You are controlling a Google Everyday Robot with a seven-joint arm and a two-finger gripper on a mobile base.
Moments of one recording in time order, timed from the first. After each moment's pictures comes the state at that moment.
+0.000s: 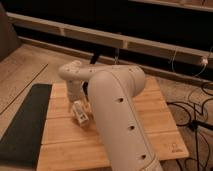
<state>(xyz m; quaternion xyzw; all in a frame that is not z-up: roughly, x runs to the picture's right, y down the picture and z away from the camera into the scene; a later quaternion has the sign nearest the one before) -0.173 0.126 0.876 -0.38 0.26 0.48 0.75</state>
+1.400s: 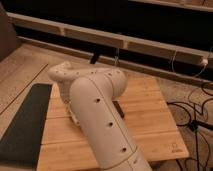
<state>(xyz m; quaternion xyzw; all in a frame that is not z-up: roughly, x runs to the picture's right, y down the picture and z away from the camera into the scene) -0.212 0.104 0.882 -0.37 0.25 0.41 0.79</state>
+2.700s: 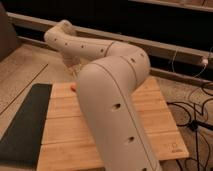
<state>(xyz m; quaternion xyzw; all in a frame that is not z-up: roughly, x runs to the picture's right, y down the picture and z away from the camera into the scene) -0.123 -0.124 0.813 -0.15 0.15 0.59 0.78</state>
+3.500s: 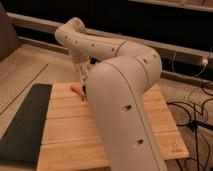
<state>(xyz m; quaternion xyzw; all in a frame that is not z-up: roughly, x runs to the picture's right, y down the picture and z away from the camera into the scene) -0.095 -0.125 0.834 -0.15 0.15 0.62 0.75</state>
